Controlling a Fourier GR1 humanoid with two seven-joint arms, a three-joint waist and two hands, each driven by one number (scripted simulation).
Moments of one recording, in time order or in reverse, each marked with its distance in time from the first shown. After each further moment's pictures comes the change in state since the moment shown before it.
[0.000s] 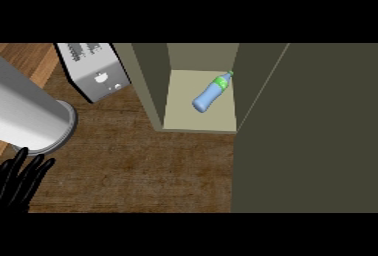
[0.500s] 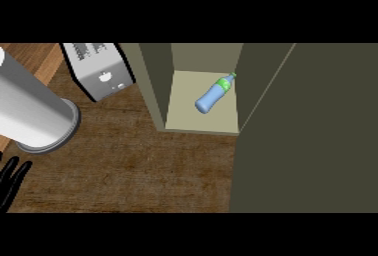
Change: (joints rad) left arm 0.088 0.065 0.088 -0.005 0.063 -0.089 -0.016; right arm -0.208 -0.027 0.156 0.007 0.035 -0.073 0.113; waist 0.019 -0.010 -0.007
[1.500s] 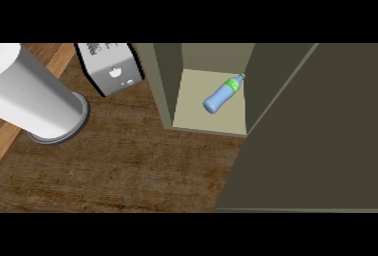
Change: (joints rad) left arm 0.128 0.088 0.155 0.027 0.076 -0.175 -0.049; right arm -0.489 0.187 0.283 0.047 0.096 -0.392 0.322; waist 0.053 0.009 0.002
